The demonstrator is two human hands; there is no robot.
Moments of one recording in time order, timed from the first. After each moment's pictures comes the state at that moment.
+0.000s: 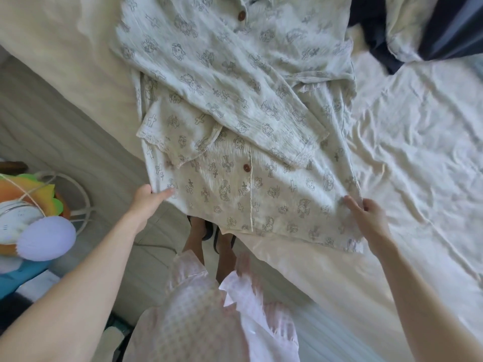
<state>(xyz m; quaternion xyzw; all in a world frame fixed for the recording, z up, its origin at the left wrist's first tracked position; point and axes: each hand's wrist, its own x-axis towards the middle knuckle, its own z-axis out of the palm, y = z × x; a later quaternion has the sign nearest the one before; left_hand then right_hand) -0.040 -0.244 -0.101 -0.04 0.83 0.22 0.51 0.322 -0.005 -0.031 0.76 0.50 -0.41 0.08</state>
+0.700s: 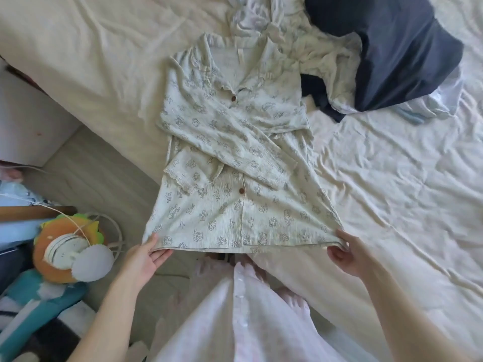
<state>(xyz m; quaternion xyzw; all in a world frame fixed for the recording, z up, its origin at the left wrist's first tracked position) -0.010 -0.306 0.064 -0.28 0.66 0.51 0.48 0.349 -0.042 0.060 0.74 0.06 -0.66 -0.07</state>
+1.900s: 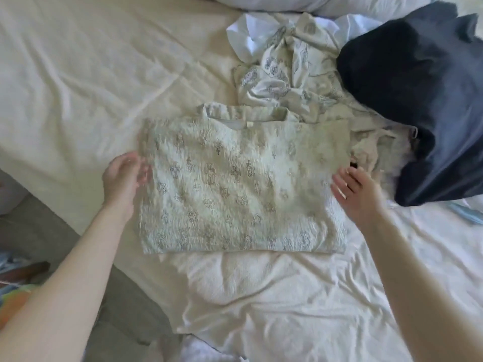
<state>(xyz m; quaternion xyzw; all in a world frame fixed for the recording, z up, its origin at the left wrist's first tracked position) -0.260 0.029 0.003 -0.05 0.80 0.51 0.30 0.089 0.265 0.009 0.65 0.20 -0.68 -0.27</state>
